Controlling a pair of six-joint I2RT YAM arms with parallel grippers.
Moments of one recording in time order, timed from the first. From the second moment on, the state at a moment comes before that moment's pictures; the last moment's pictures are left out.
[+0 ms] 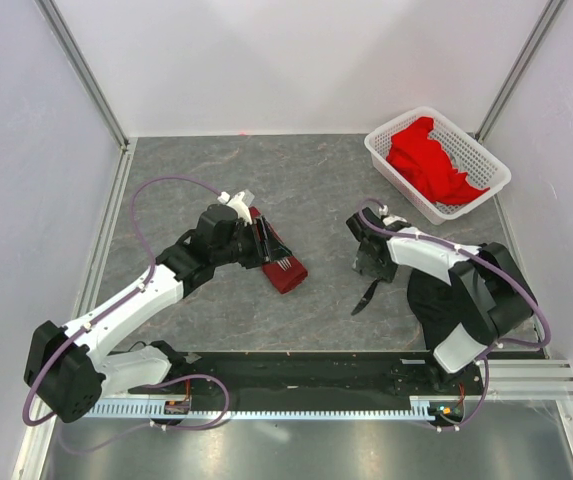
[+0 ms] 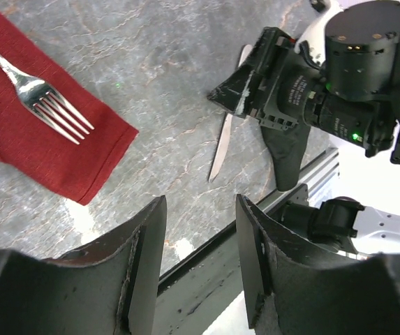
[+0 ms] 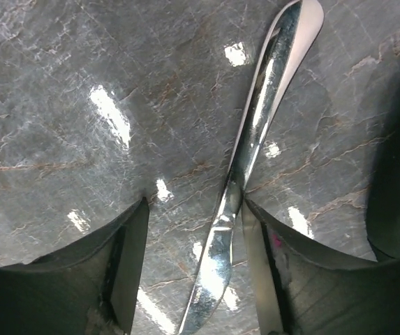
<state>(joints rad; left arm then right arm) -0.63 1.14 0.82 -0.23 0.24 -0.80 0.52 1.63 0.93 -0.63 0.34 0.92</state>
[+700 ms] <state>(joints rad) -0.62 1.32 0.86 -0.23 0.35 -0.77 0.51 1.54 0.81 -0.43 0.24 0.61</state>
